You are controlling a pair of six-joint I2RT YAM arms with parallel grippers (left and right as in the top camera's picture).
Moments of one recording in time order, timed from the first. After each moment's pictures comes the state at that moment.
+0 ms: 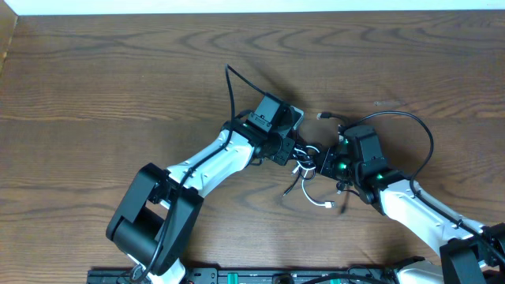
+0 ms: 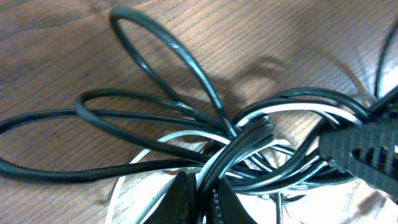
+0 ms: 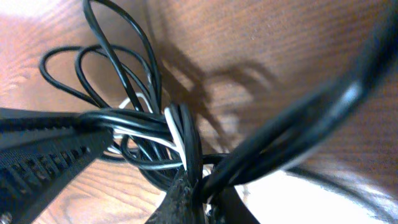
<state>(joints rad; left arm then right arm) -0.61 1.82 1.11 -0.40 0.23 -0.09 0.36 1.44 0.54 -0.04 -0.28 0.74</state>
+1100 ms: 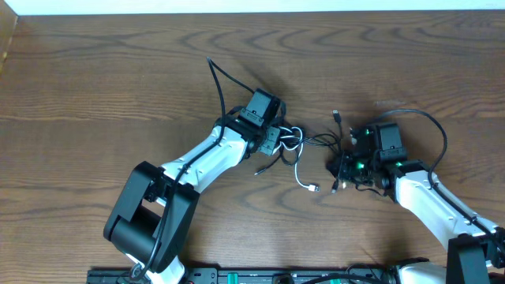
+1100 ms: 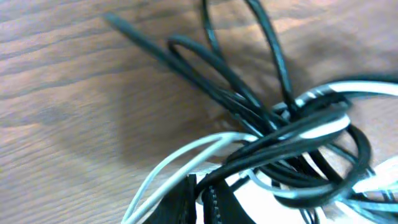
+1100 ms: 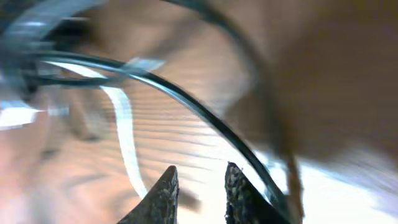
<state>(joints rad) -0.56 1.82 1.11 -0.42 -0.01 -0.14 0.19 1.44 0.61 -0.27 -0.46 0.50</state>
